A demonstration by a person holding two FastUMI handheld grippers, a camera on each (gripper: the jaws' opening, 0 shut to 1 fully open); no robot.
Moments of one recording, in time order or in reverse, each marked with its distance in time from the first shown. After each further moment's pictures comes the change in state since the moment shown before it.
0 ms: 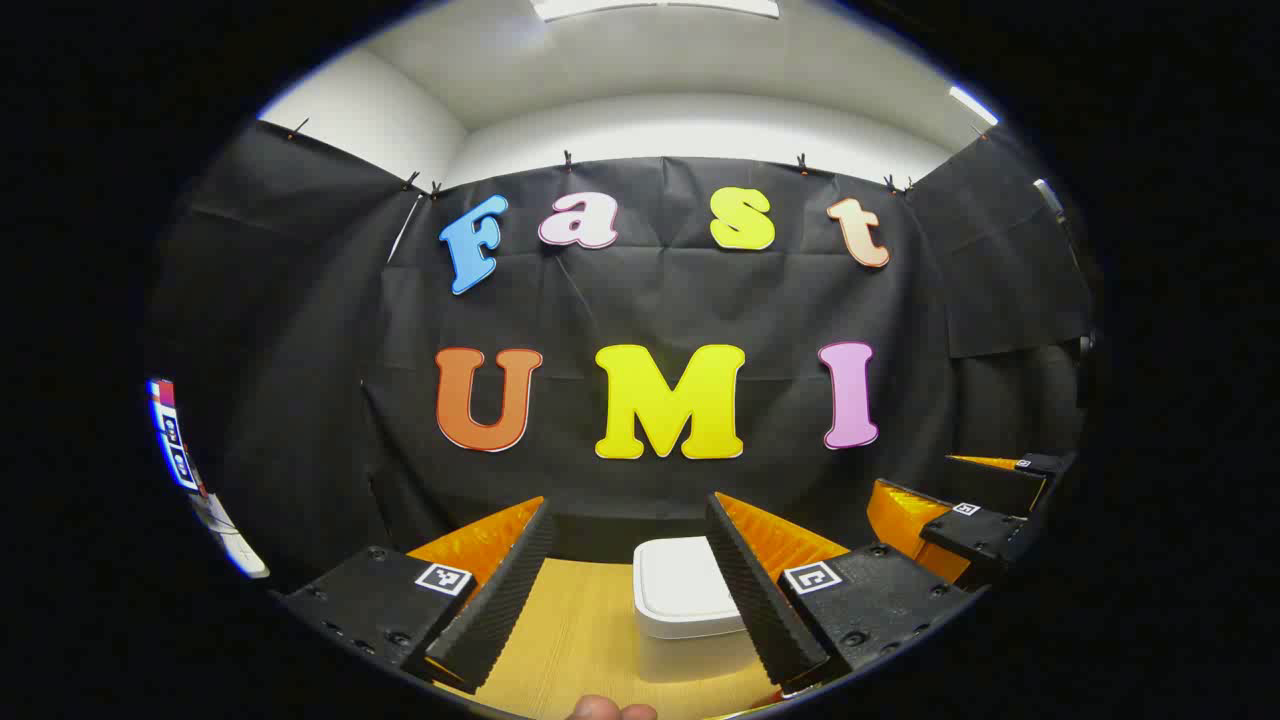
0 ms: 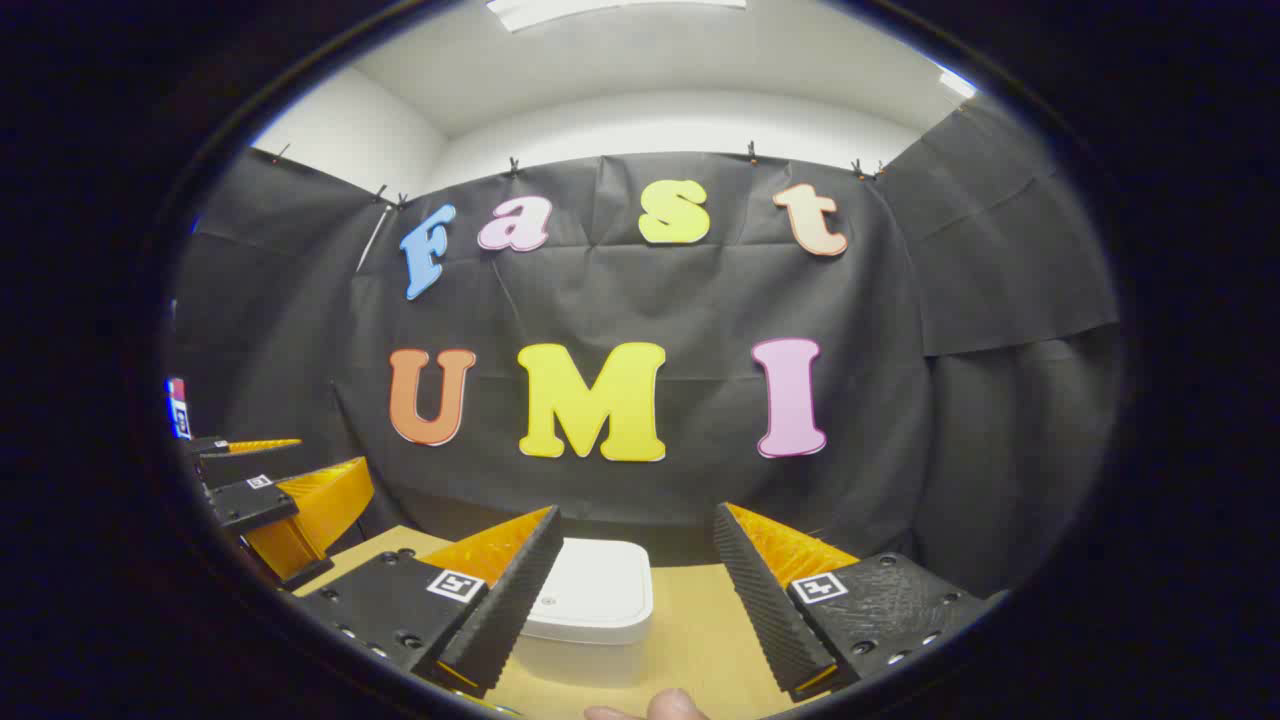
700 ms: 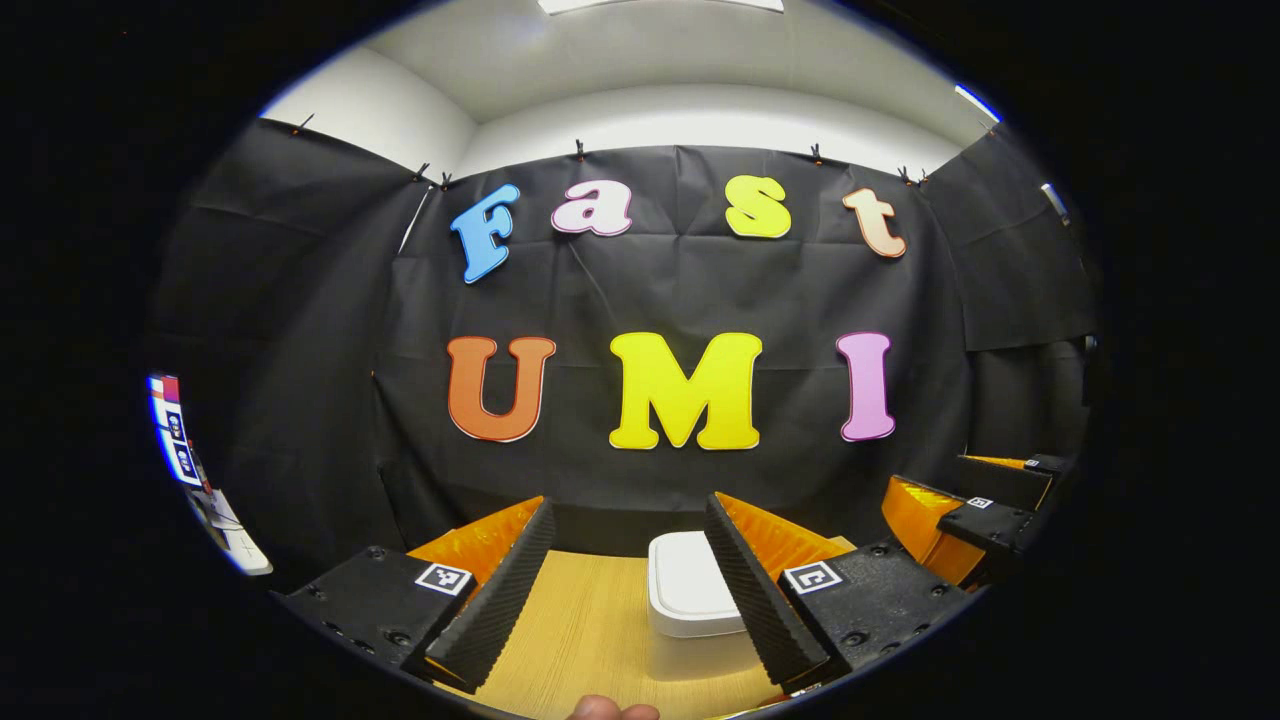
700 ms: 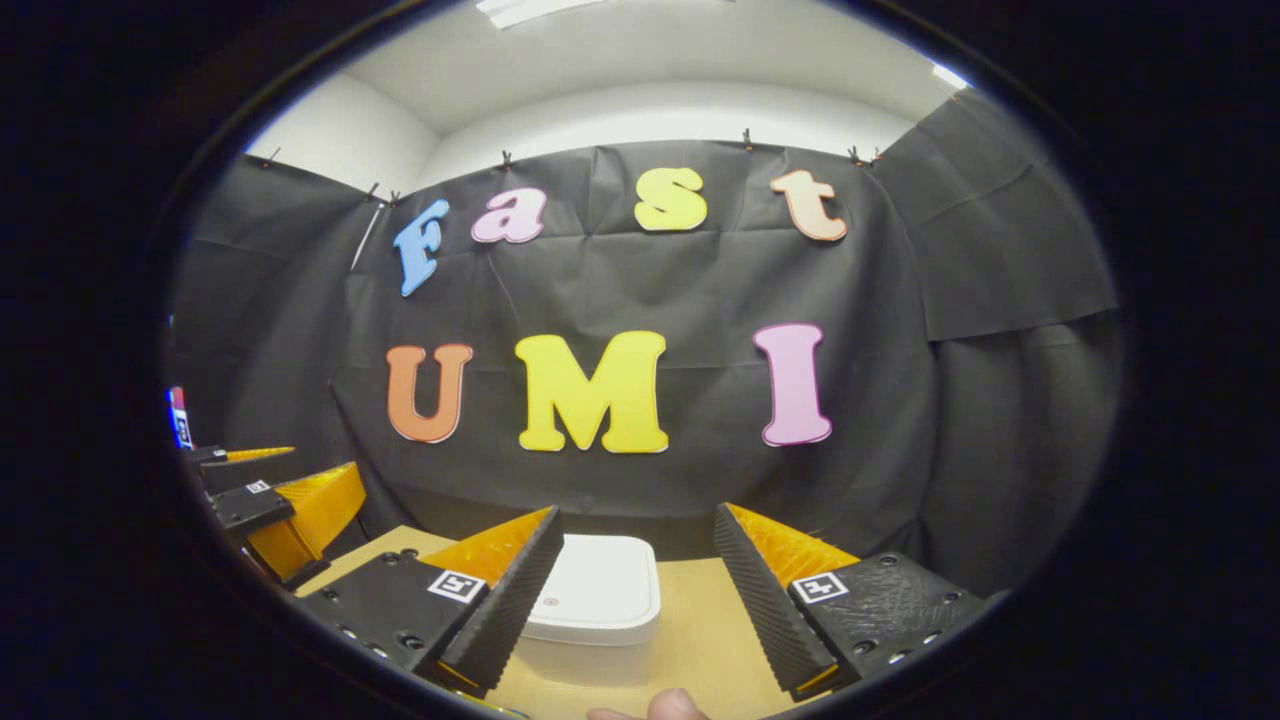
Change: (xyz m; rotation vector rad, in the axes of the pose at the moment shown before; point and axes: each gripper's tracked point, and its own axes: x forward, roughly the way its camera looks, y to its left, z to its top) left arm 0.010 0.011 -0.014 -0.013 0.040 0.034; right arm 0.014 0.000 -0.008 0.017 0.022 0.004
